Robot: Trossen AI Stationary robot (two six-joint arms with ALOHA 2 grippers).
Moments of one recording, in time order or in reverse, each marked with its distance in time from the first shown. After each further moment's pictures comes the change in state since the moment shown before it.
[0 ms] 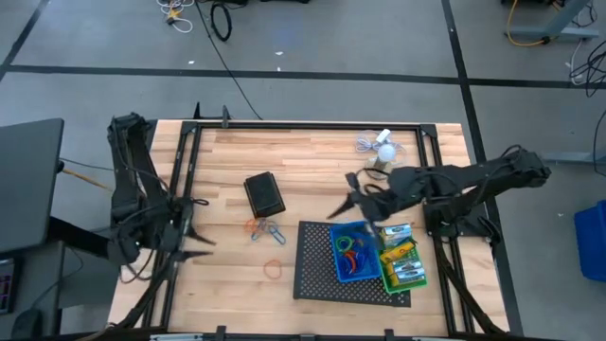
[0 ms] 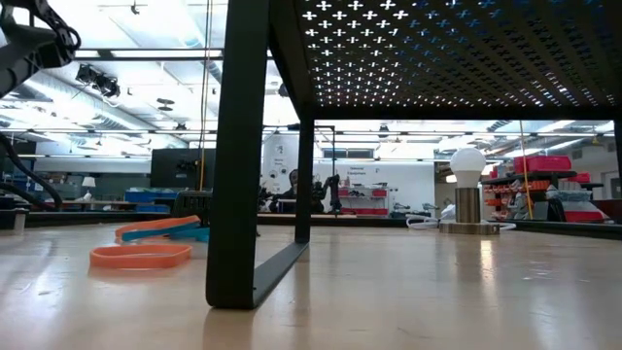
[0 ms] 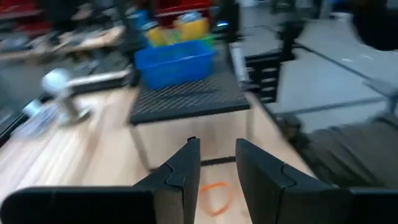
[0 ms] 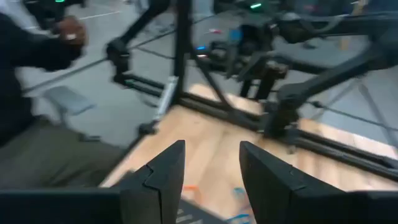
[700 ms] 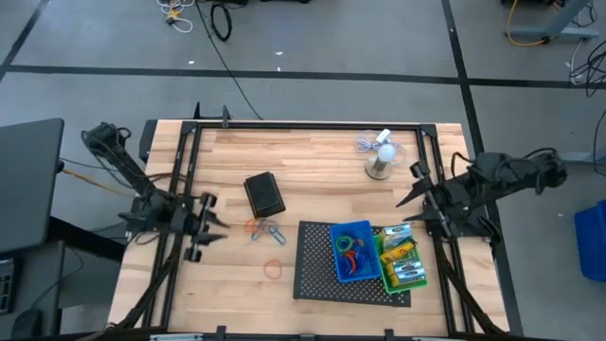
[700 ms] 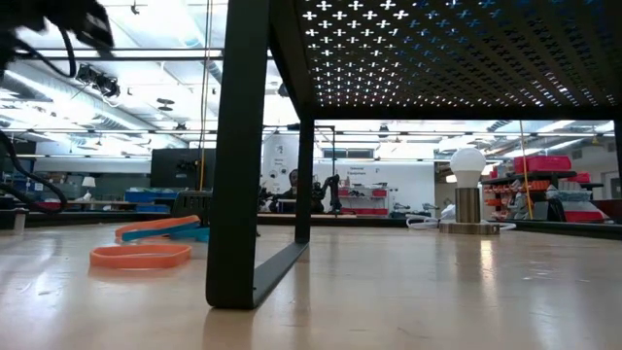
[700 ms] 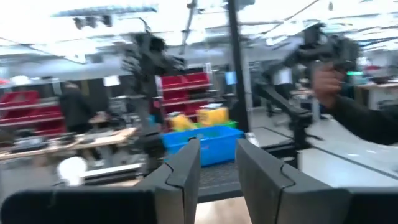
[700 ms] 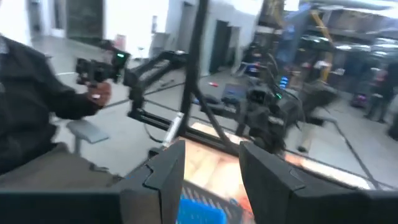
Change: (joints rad) left arm 0.467 -0.075 -0.571 1.353 0.520 0.715; right arm 0.037 -0.668 -0.382 -0.033 -0.008 -0.029
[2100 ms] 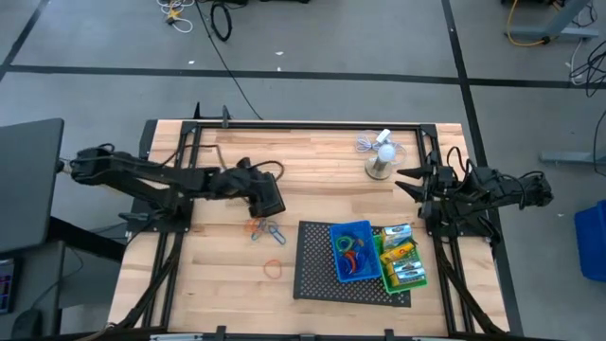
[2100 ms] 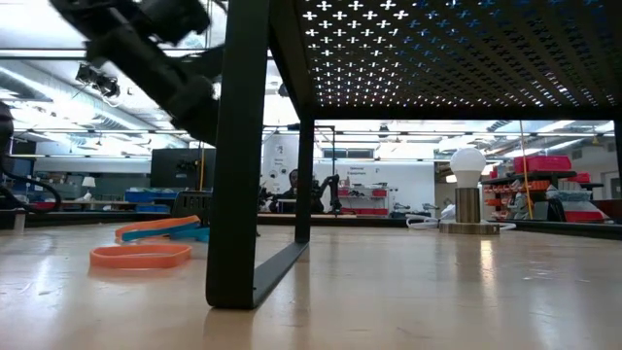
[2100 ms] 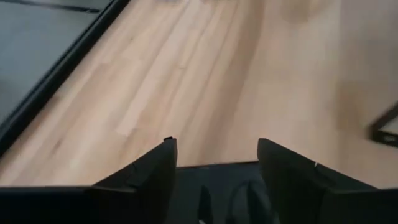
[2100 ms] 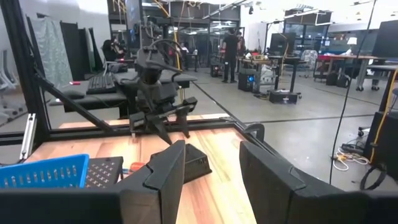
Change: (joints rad) left arm 0.850 0.476 0.539 -1.057 0.250 -0.389; right arm -0.108 -0.457 -0.460 0.061 0.518 0.158
